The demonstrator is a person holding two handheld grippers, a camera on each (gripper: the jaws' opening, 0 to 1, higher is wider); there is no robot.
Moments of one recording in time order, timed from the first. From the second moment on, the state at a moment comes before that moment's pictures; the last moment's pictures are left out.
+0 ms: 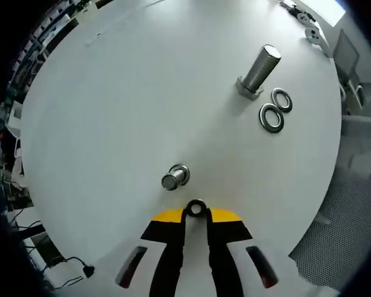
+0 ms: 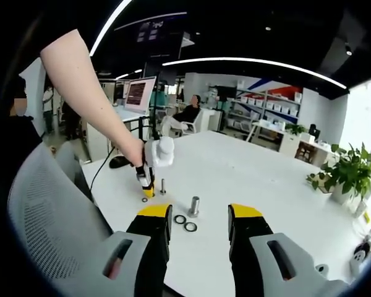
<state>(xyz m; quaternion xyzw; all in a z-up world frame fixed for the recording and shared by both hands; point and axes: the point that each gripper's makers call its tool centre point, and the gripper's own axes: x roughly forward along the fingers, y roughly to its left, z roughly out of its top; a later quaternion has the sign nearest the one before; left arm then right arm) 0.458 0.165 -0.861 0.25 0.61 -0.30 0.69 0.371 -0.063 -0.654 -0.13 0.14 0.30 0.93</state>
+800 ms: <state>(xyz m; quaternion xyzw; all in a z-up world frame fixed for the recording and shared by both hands) 0.462 0.166 -0.860 0.21 0.60 -0.28 0.72 0.371 -0.064 -0.655 -0.13 0.14 0.30 0.93</state>
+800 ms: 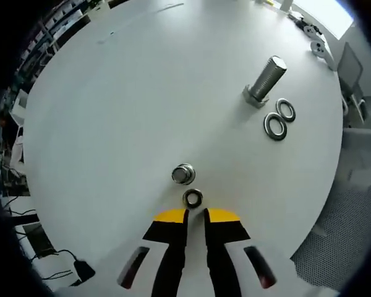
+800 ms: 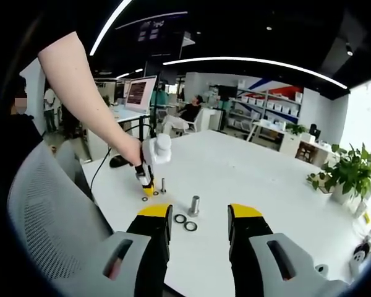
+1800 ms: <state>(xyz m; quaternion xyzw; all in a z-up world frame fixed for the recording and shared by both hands) 0.472 0.160 -0.860 0.24 0.58 -0.30 0.72 0.372 -0.066 -0.655 -0.13 0.15 0.30 0.93</state>
